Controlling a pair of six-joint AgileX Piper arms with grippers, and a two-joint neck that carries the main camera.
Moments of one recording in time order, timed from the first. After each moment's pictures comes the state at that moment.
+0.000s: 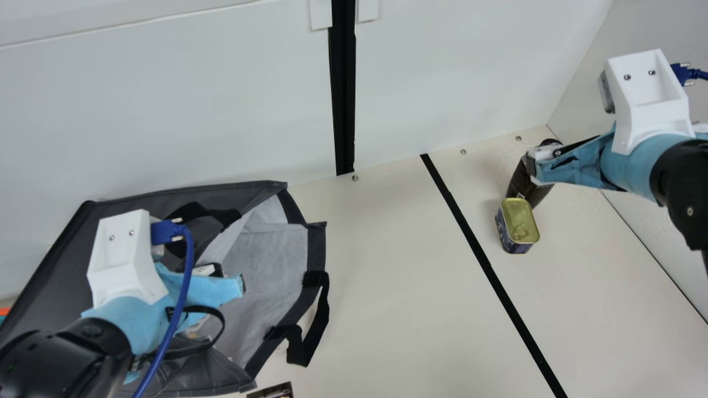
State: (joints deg) left arm -38.6 86.9 -78.9 11.3 45.7 -36.1; right arm -16.7 74.1 -87.7 -9.9 56.1 -6.0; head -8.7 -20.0
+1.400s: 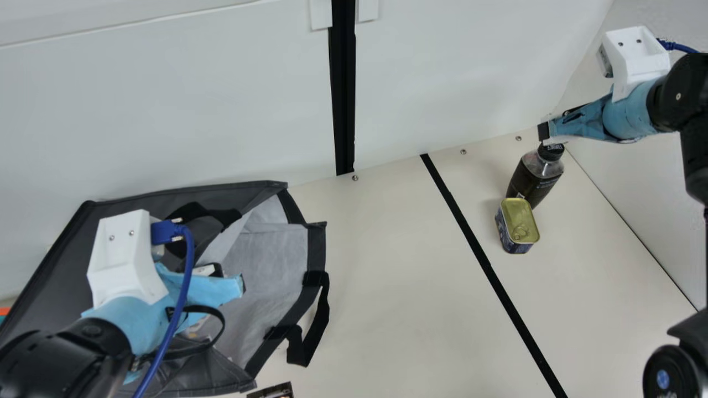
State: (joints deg) left arm -38.6 86.9 -78.9 11.3 45.7 -36.1; right arm -27.1 98.7 -110.2 0.3 64.3 -16.4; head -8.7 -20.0
